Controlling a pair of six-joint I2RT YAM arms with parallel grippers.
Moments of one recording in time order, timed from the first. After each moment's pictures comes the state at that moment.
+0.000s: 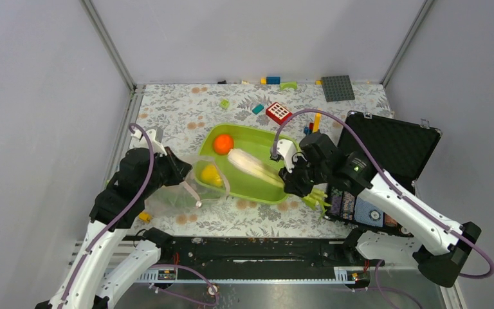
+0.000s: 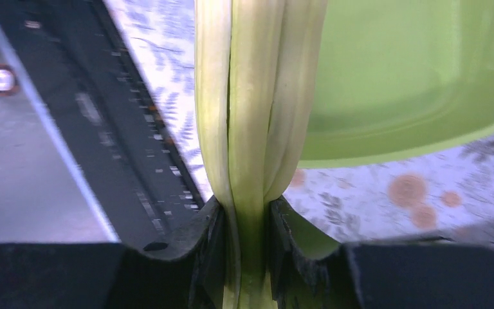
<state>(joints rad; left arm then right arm) -0.39 0.64 0.94 -0.80 0.01 -0.57 0.82 1.11 1.16 -0.94 -0.20 -0.20</state>
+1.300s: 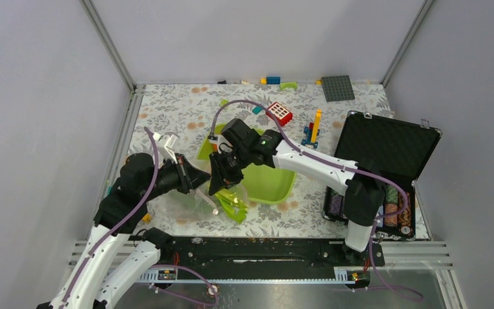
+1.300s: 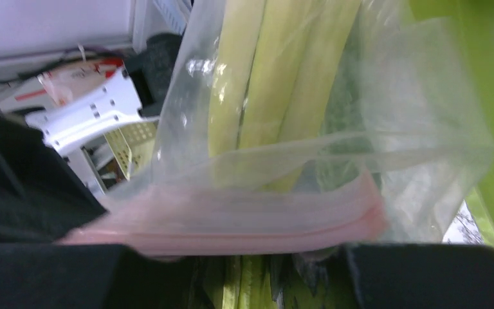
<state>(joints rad) -0.43 0.58 0.84 -0.63 0.40 -0.56 0.99 1.80 1.60 -0.70 -0.60 0.65</state>
